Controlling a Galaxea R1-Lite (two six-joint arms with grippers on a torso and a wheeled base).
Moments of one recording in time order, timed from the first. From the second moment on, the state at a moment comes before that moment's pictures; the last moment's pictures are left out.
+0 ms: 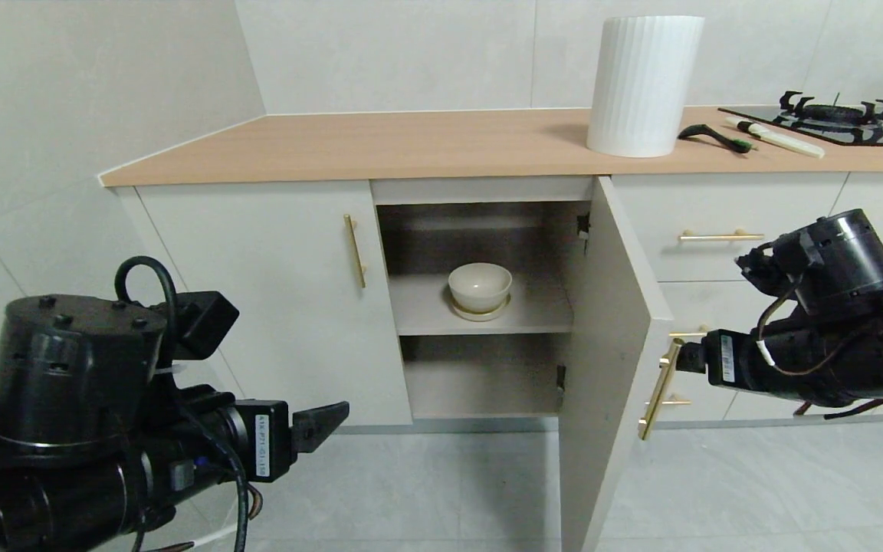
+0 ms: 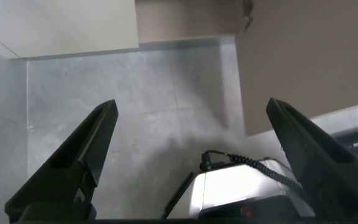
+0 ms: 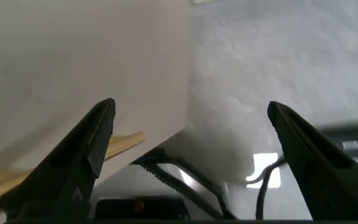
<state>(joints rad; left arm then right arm) -0.60 1.34 -0.65 -0.12 0.28 -0.37 0.40 1.59 -1.00 0.18 -0.15 0.43</state>
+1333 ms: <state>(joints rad) -0.59 1.34 -0.66 -0.12 0.28 -0.37 0.51 1.98 -1.30 0.03 -0.11 0.44</state>
